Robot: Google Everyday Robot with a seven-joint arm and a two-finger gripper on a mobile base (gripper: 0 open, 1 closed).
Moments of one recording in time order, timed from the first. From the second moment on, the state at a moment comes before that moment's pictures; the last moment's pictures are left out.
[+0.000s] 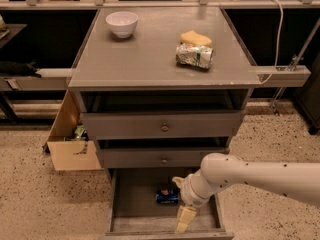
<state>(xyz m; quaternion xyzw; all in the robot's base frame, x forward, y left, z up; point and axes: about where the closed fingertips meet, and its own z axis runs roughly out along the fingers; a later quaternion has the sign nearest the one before) 0.430 -0.055 0.459 -0.67 0.69 0.20 0.16</state>
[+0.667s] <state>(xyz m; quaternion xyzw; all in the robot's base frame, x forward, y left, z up) 0.457 -0.064 0.409 -0.66 0.70 0.20 0.18</state>
